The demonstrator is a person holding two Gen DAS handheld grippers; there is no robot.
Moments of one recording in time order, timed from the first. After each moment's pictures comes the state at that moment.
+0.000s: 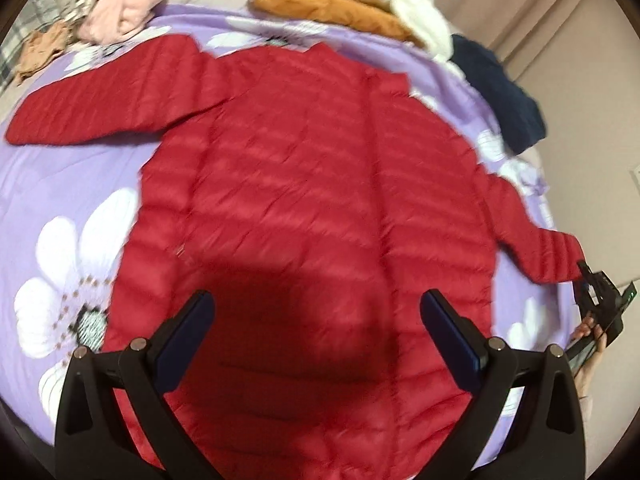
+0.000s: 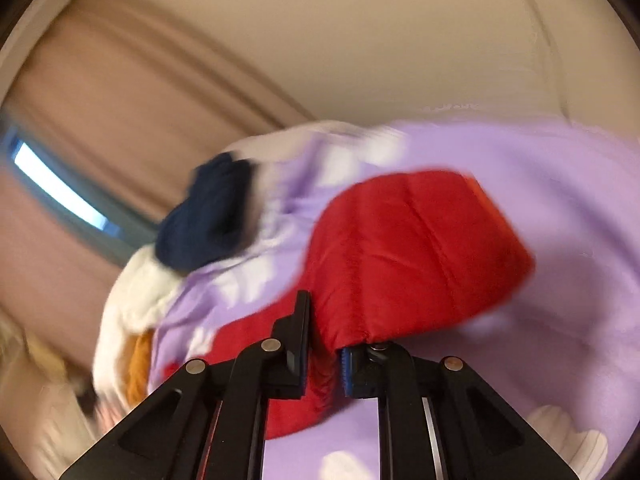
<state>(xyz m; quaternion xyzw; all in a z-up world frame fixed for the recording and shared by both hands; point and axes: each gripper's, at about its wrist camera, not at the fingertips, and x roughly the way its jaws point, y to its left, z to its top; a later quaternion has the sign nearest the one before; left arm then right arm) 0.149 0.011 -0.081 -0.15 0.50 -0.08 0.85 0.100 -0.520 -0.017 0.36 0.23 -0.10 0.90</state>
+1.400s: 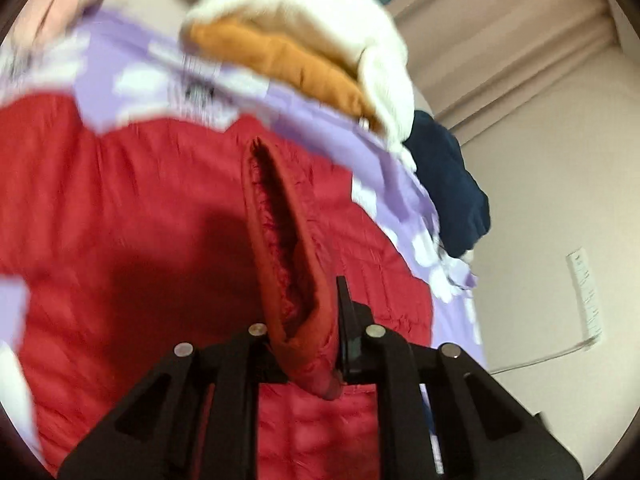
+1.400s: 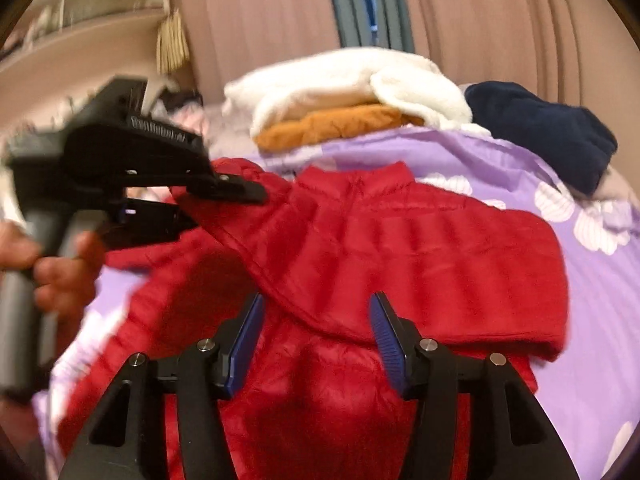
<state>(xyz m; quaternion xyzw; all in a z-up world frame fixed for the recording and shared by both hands) 0.315 0.027 -0.073 -0.28 0.44 -0.17 0.84 0.159 -0.218 -0.023 0.05 0.32 0.22 0.92</state>
